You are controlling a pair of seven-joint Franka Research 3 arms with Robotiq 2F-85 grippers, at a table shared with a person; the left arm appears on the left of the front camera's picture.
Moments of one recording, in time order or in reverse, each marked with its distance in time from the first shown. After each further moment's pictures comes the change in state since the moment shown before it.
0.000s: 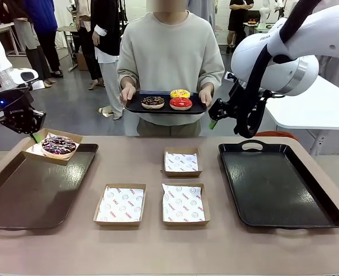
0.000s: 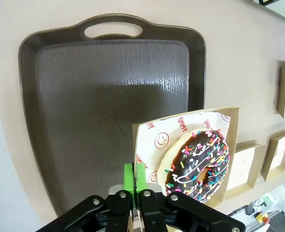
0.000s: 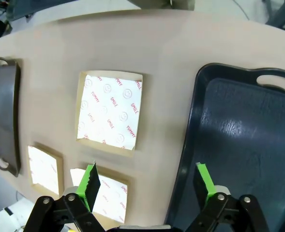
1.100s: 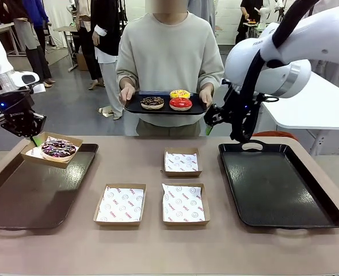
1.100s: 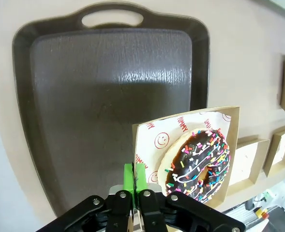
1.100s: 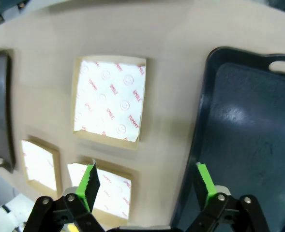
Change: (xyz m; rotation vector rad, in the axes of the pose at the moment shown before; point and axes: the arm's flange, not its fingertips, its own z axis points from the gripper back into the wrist) left arm -0.003 0.002 -0.014 -0.003 0.050 0.004; right arm -0.005 0.019 -0.025 -0.037 0.084 -0.010
